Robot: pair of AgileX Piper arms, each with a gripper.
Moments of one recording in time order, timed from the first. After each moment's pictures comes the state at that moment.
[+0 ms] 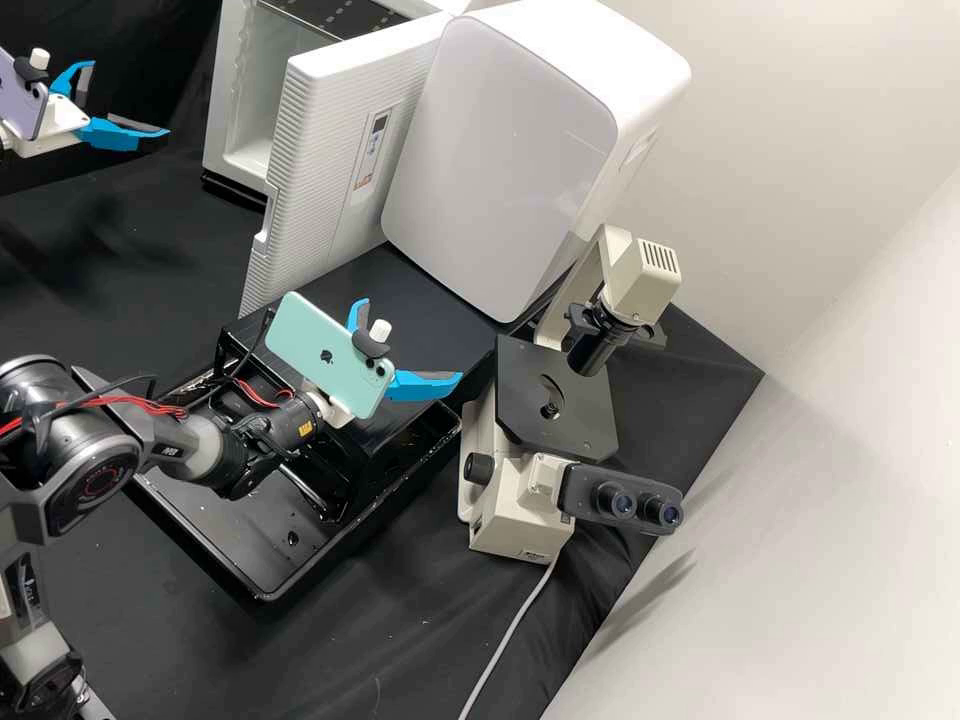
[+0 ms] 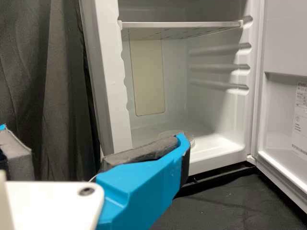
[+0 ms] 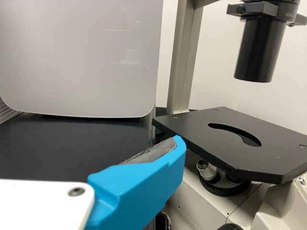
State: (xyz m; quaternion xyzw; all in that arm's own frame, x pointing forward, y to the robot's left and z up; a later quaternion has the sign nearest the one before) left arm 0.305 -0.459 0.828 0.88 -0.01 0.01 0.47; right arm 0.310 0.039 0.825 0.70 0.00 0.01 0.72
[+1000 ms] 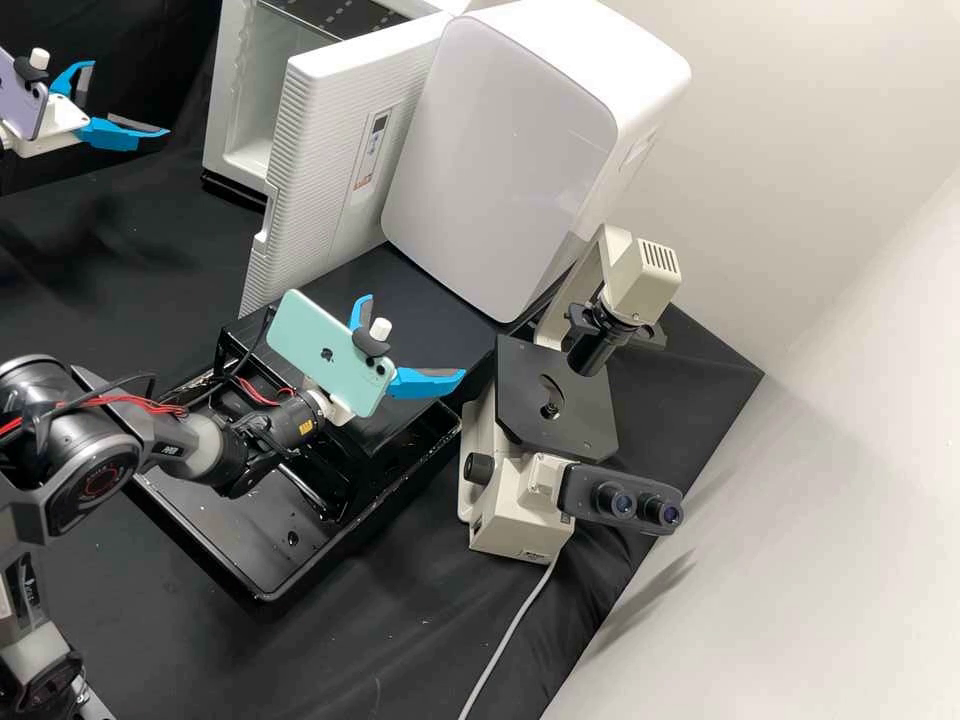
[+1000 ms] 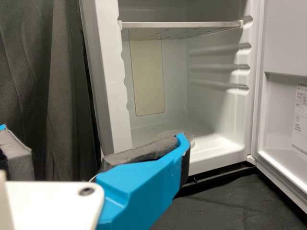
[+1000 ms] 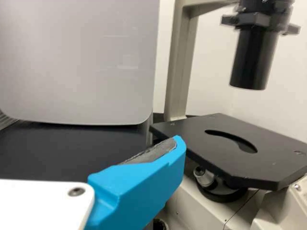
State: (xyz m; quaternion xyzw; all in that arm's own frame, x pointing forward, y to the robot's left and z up) left arm 0.305 -0.459 0.828 0.88 -0.01 0.01 0.47; right arm 0.310 0.042 0.829 0.70 -0.01 0.03 0.71
